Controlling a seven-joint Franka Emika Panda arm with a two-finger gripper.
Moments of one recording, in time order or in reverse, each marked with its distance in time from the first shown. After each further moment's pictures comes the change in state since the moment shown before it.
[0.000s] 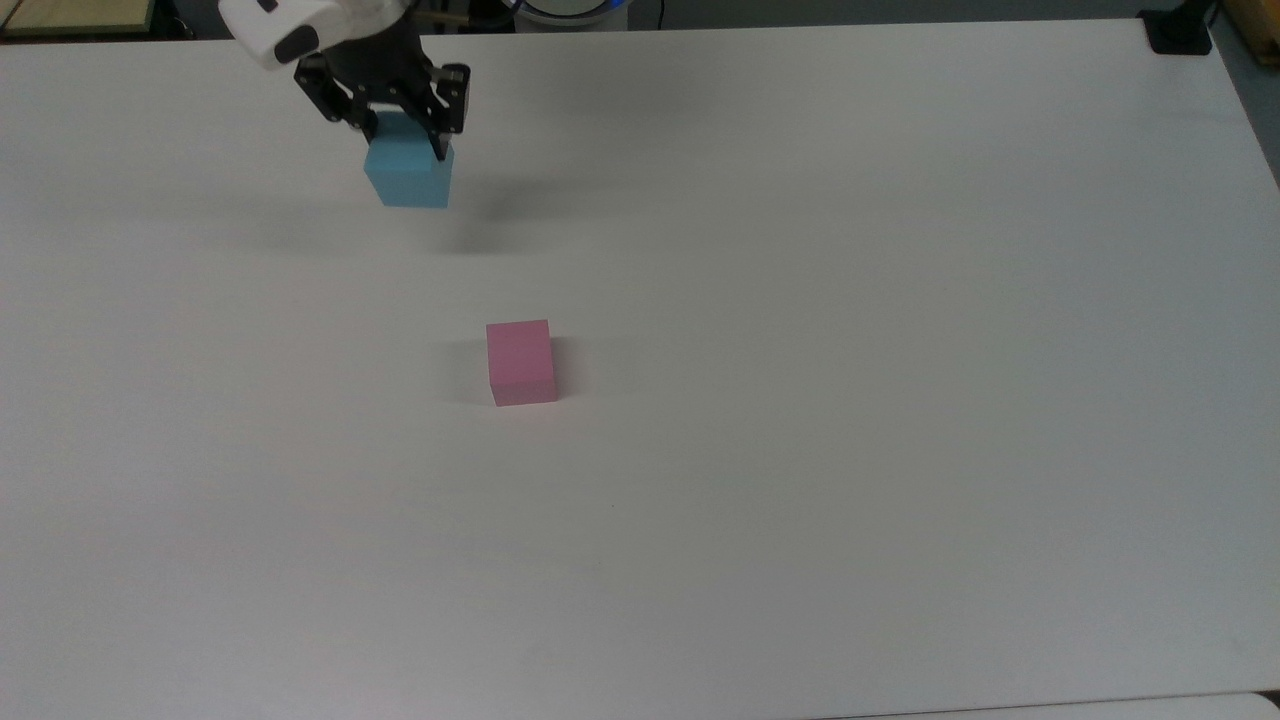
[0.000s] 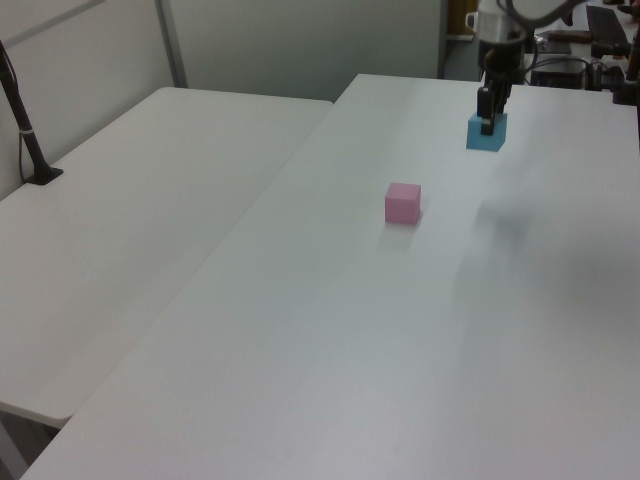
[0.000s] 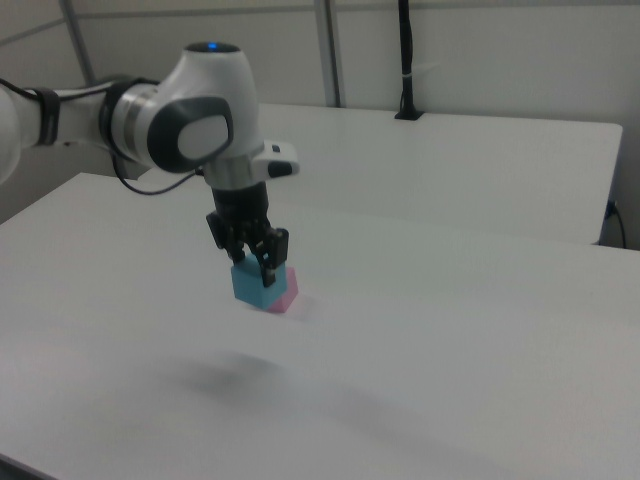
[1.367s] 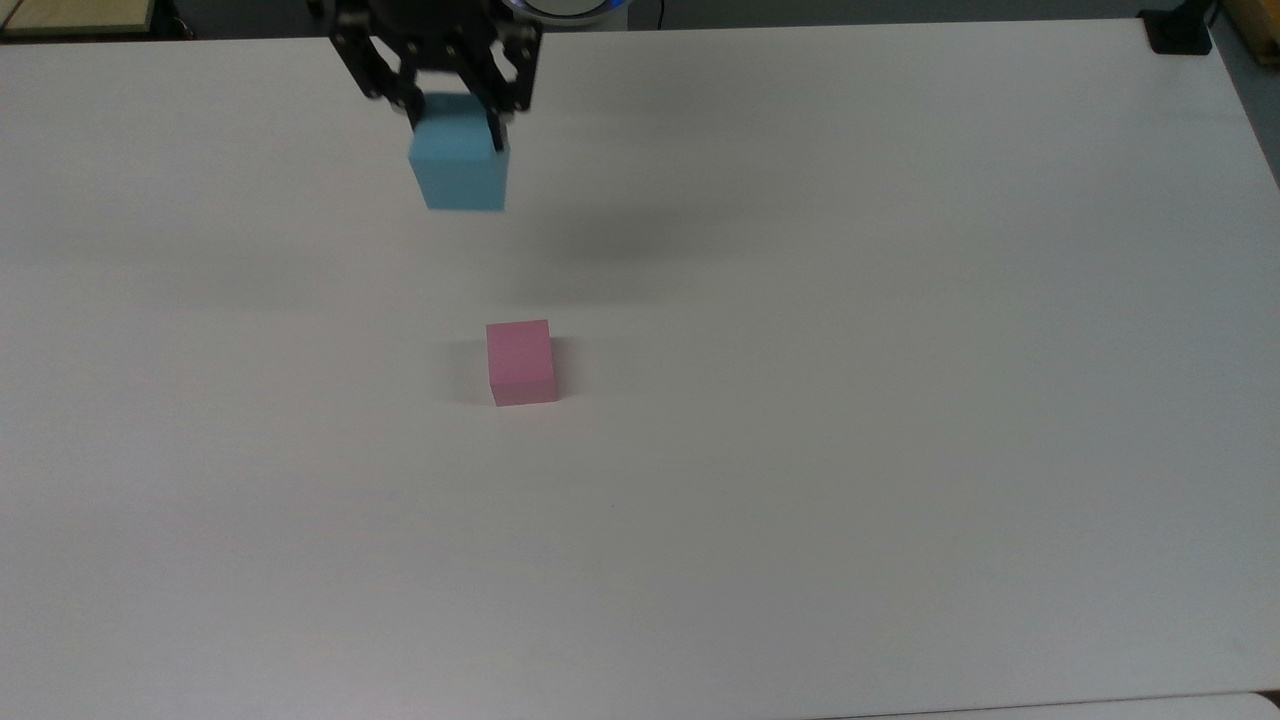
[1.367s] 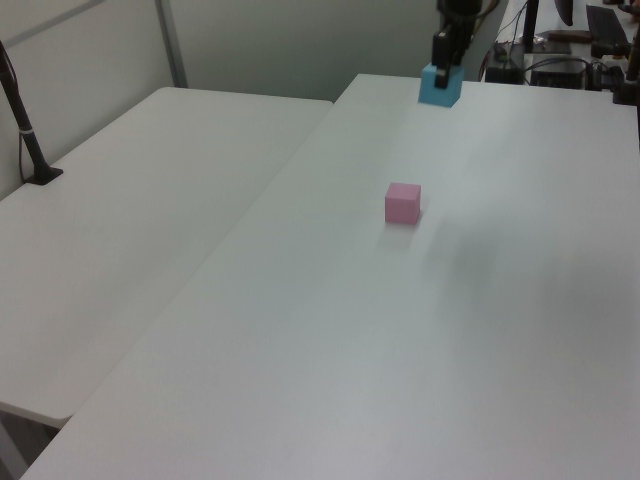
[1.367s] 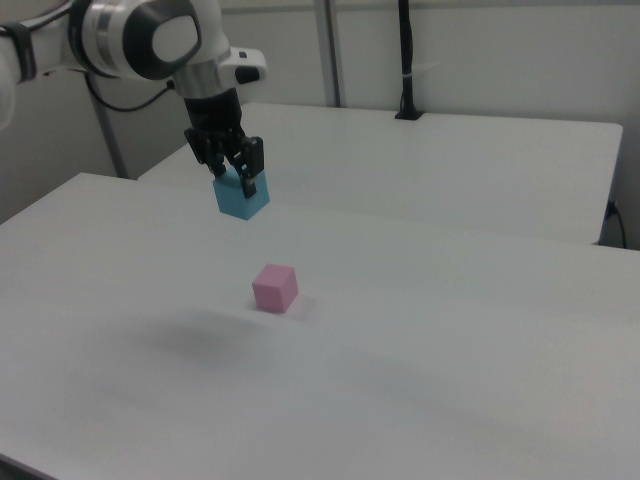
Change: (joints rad) arm 0.097 0.140 0.038 0.407 0.010 -0.164 0.135
